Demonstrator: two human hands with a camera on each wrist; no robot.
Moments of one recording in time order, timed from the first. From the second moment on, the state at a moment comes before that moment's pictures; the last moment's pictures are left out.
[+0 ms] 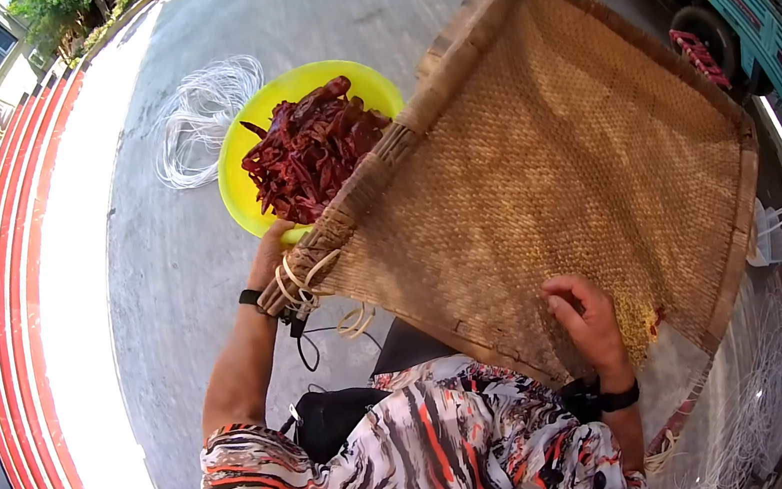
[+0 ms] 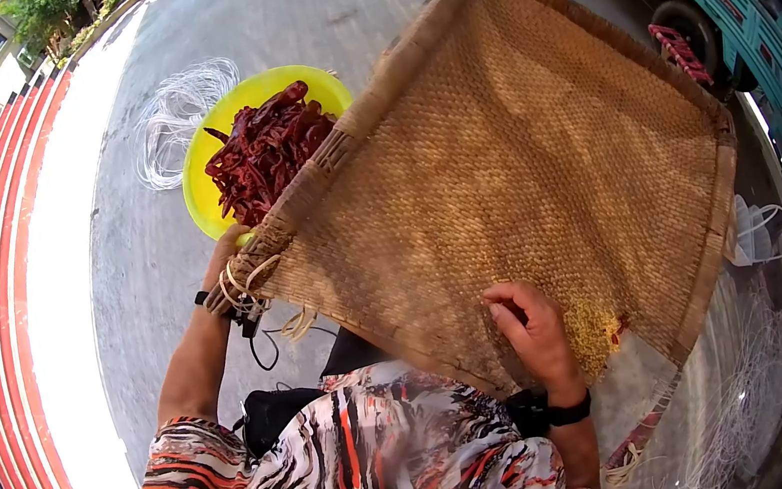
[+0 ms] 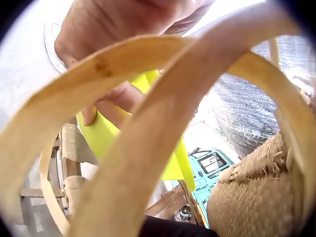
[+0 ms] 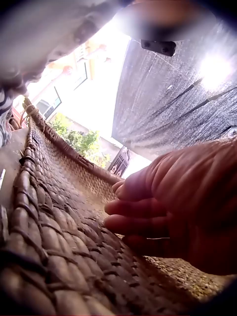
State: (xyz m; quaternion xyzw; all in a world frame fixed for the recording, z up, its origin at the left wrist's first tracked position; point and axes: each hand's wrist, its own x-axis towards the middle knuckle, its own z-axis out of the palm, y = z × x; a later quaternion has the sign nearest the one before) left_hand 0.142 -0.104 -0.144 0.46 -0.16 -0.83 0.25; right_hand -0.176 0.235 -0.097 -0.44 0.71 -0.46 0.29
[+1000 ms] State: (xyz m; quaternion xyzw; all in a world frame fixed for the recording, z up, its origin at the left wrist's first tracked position) left_hand -0.002 -0.061 0.021 0.33 -0.69 -0.57 0.30; right_hand -0.175 0.236 -0.089 -0.48 0.69 -0.50 0.22
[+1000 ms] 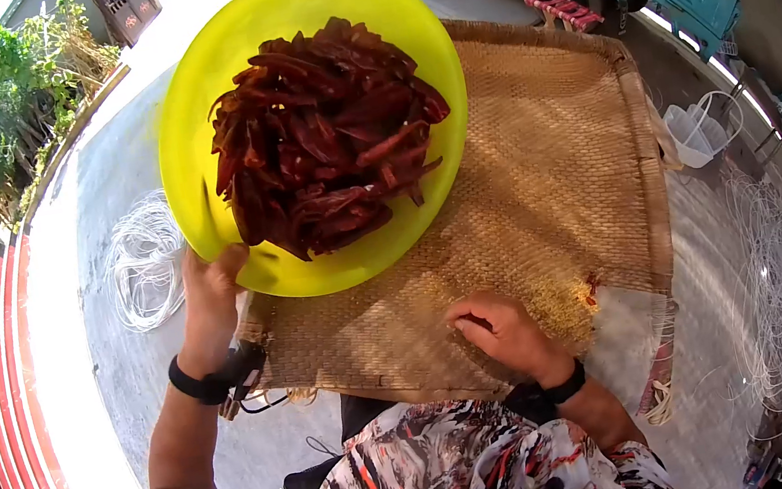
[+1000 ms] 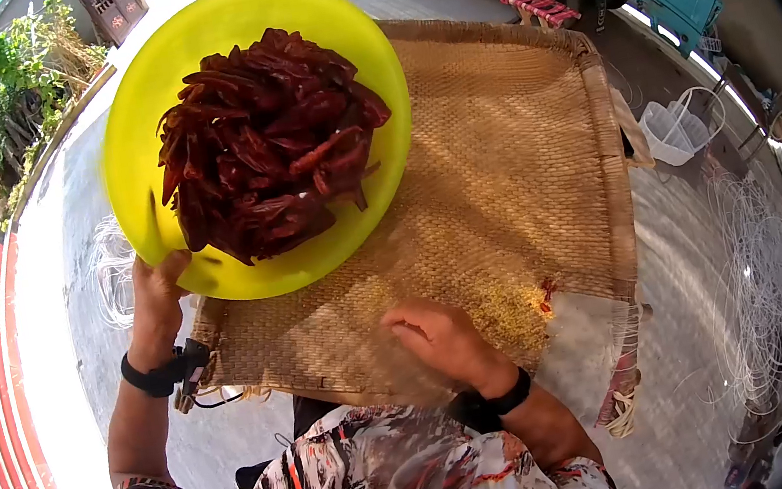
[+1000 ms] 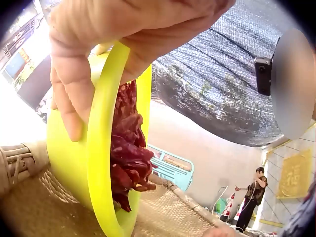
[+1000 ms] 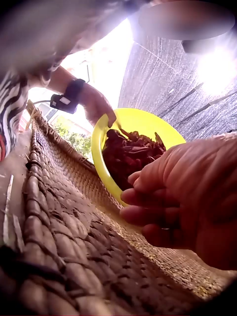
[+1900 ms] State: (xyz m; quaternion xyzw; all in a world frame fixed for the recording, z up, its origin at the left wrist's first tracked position) left_hand -0.029 -0.028 -0.003 0.18 -0.85 -0.27 0.41; right_hand -0.174 0.238 -0.090 -0.45 0.72 -0.50 0.16
